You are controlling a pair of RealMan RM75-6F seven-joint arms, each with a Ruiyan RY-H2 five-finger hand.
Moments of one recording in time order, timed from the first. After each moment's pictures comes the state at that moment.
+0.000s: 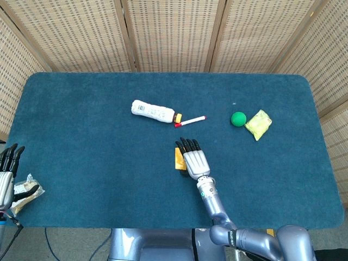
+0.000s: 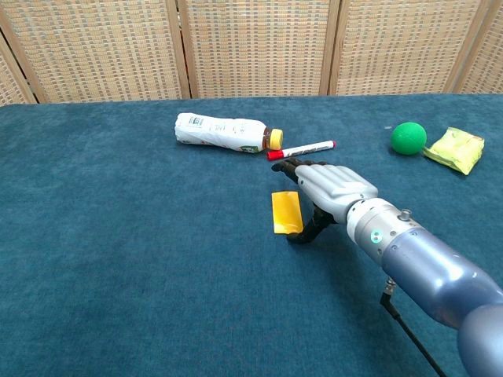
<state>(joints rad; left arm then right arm) -0.08 -1.19 -0.08 -1.59 1.45 1.51 0.07 0.71 -2.04 0.29 -1.10 -1.11 1.03 -0.44</state>
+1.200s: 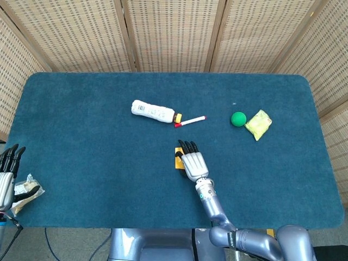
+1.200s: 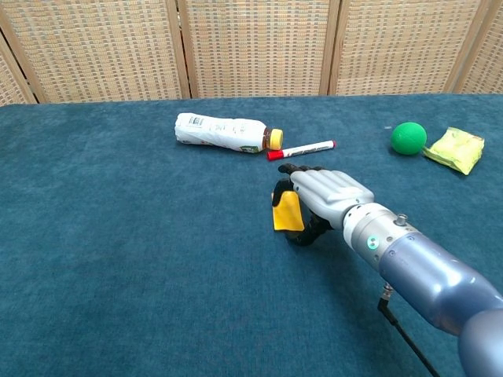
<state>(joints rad) -0.08 -1.18 -0.08 -1.60 1.46 1.52 0.06 0.71 -2.04 0.27 -1.13 -1.09 1.03 -0.48</state>
